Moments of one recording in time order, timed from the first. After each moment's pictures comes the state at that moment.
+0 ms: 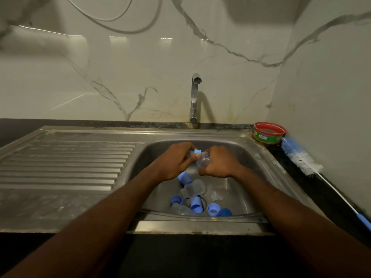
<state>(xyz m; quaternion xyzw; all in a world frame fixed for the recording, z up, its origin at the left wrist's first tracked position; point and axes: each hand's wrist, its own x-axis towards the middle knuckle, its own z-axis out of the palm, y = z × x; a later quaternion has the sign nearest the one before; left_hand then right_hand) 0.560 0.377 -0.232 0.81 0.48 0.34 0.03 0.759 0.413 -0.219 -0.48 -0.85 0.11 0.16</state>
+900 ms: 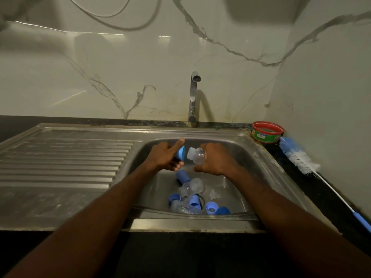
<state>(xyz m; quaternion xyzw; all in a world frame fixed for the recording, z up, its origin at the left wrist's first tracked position) 0.555 0.376 -0.230 0.55 0.63 0.43 0.33 0.749 0.417 -0.227 -0.50 -0.85 0.03 0.17</state>
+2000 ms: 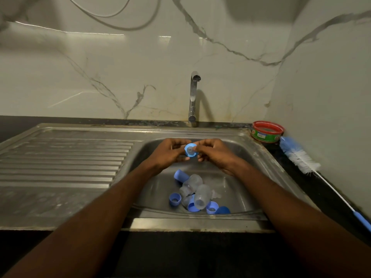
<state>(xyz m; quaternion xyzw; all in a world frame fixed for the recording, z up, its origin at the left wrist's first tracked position) 0.552 0.383 -0.233 0.65 0.48 0.45 0.39 0.747 0.418 -0.219 -0.40 -0.66 0.51 0.38</state>
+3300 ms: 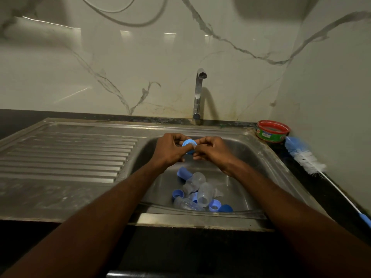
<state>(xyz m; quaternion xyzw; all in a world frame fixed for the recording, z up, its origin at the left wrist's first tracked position) 0.557 0.378 -0.233 0.63 0.56 0.49 0.21 0.735 0.404 -0.218 -0.38 -0.67 0.51 0.39</state>
